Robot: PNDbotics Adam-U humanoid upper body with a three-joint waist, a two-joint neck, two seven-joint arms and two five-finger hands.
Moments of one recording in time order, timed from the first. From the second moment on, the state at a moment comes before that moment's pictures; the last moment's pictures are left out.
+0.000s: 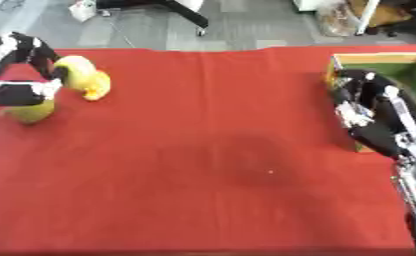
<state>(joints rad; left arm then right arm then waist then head) -0.50 0.69 -0.16 -1.56 -0.05 -0.08 -0.27 -0.37 -0.26 0.17 -1.75 0.11 -0.18 0.21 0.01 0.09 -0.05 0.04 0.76</state>
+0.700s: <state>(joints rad) -0.63 0.61 -0.35 -1.61 0.06 -0.05 -0.40 -0.50 -0.25 0.32 -1.62 0.13 -0.22 0.54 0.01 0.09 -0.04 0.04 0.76</state>
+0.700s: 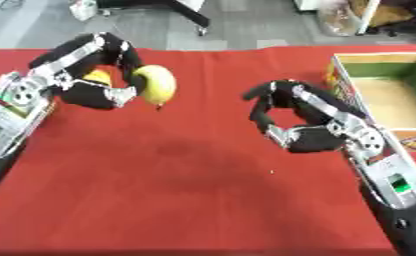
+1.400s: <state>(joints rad) -0.64 0.60 -0.44 -1.61 0.05 -0.01 -0.44 -0.52 -0.21 0.35 -1.58 0.50 -0.17 0.44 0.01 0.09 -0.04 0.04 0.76</state>
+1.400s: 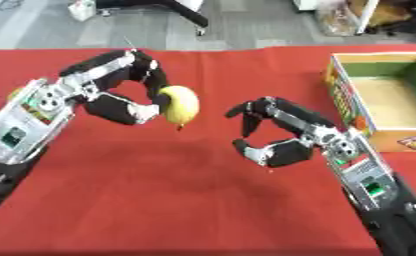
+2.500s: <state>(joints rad) -0.65 0.57 -0.45 -1.58 0.08 0.00 -0.45 -0.54 -0.15 0.40 -1.44 0.03 -0.23 0.31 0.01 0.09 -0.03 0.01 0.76</state>
